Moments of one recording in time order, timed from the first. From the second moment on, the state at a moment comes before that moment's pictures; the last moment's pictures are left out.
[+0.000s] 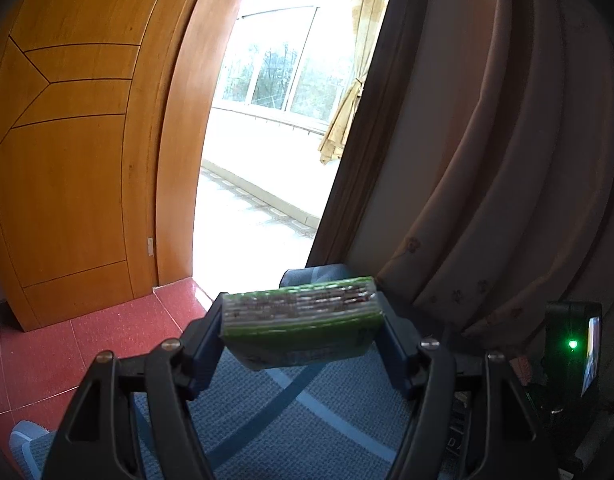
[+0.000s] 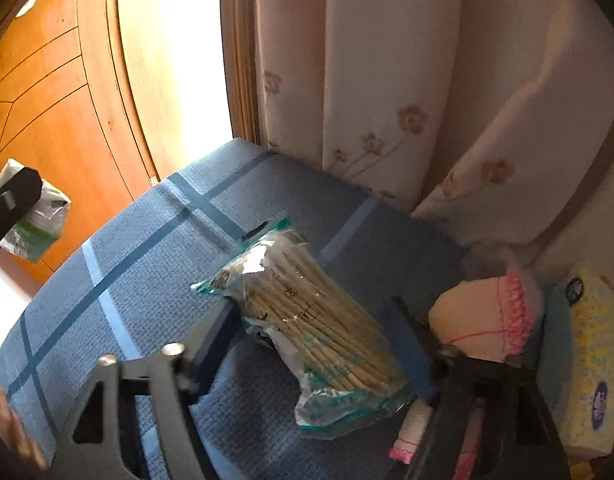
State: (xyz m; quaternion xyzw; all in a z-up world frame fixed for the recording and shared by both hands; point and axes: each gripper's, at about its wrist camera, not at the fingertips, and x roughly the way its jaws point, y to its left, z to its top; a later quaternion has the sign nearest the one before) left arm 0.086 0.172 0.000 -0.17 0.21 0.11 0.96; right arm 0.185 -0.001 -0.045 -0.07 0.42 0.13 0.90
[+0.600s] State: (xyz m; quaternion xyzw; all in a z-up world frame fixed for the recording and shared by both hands) left arm 0.075 0.156 0.008 -0.14 0.16 0.08 0.97; right arm 0.061 -0.055 0.002 0.05 0.24 0.13 0.96
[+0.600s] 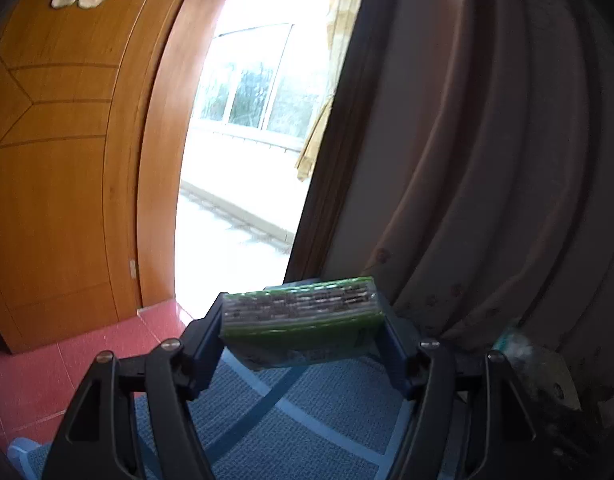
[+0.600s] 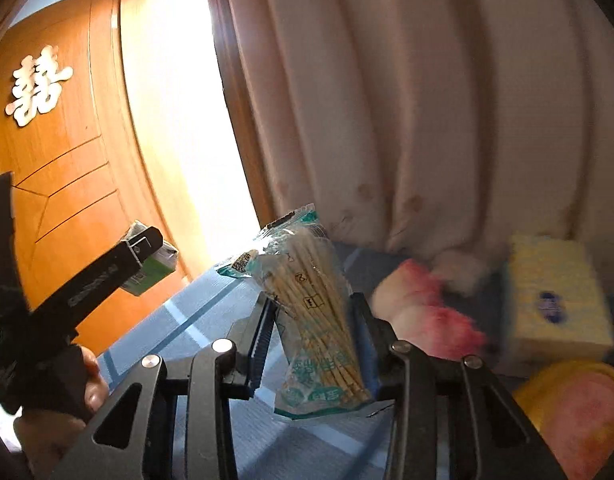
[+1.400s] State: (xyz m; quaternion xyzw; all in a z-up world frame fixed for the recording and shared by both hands) left arm 0.034 0.092 0.014 -0.08 0.14 0.03 0.99; right arm -0.042 -0.099 0.031 0.01 0.10 -0.01 1.00
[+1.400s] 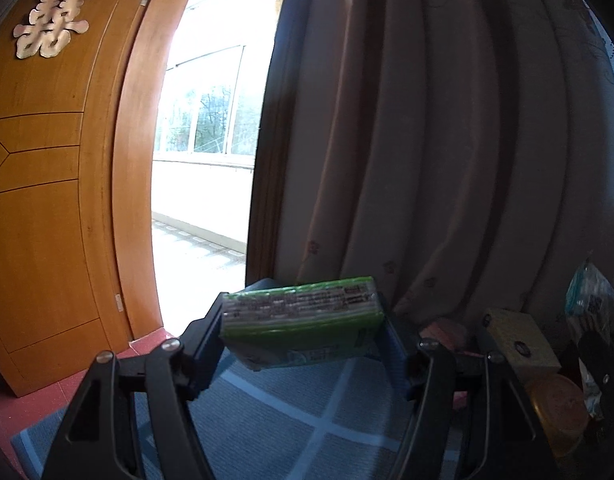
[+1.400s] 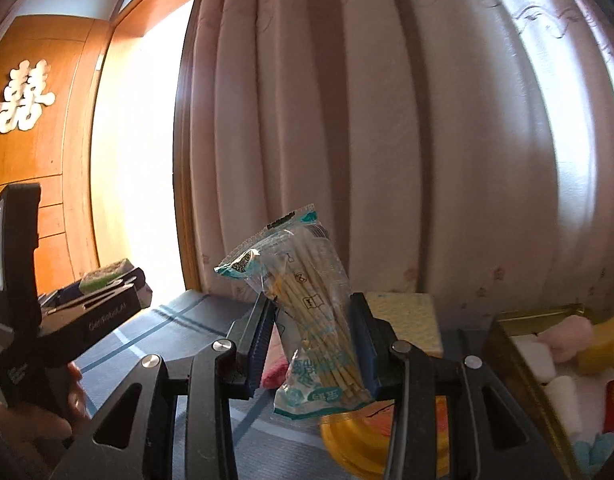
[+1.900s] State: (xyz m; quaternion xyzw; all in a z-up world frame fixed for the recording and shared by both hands) left arm 0.009 0.043 0.015 -0.03 0.14 0.01 0.99; right arm -0.067 -0.122 0.030 0.04 0.06 -0.06 1.00
